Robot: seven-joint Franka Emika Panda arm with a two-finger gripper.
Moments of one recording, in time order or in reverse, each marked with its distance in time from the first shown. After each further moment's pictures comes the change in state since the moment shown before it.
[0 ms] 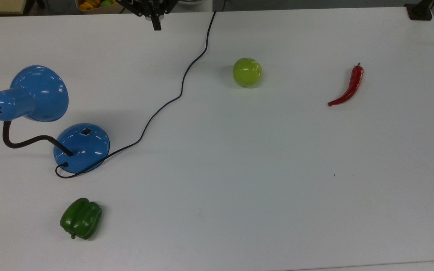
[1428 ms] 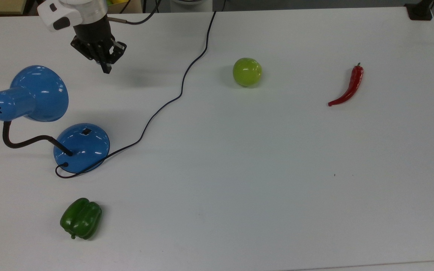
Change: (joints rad) arm -0.024 0.072 -0.211 -0.338 0.000 0.481 0.054
